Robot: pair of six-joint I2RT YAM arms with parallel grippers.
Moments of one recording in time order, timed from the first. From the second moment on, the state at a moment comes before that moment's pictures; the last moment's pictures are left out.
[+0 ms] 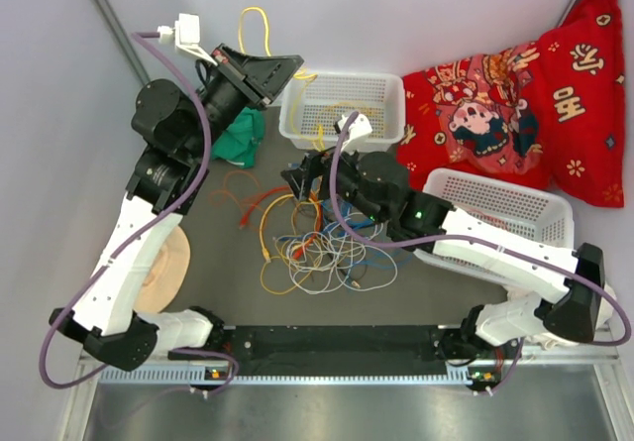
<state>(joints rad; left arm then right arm) -0.51 1.25 1.67 -0.08 0.21 -0.86 1.07 1.34 1.27 0.02 0.29 0.39</state>
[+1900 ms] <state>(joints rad) -0.57 1.31 2.02 -0.18 -0.01 -0.69 0.97 1.02 0.84 -0.17 0.63 0.57</state>
